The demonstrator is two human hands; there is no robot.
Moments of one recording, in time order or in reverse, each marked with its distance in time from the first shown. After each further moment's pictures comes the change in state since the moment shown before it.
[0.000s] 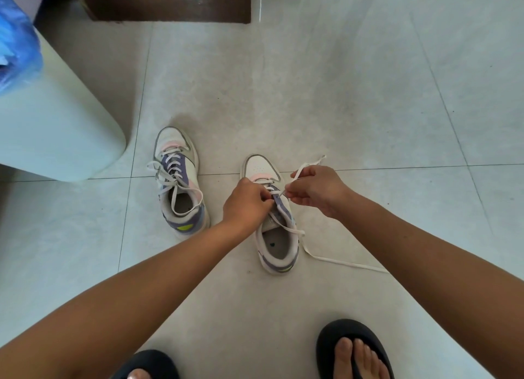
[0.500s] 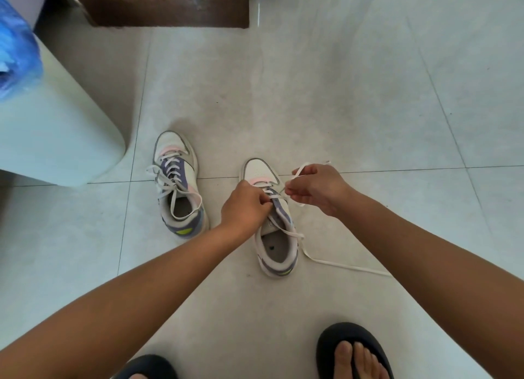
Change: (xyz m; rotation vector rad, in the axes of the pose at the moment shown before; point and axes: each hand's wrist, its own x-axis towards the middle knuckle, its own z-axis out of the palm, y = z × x) left_hand 0.001 -0.002 -0.002 0.015 -0.009 0.014; right_hand 0.001 -0.007 -0.003 0.072 0.007 -0.008
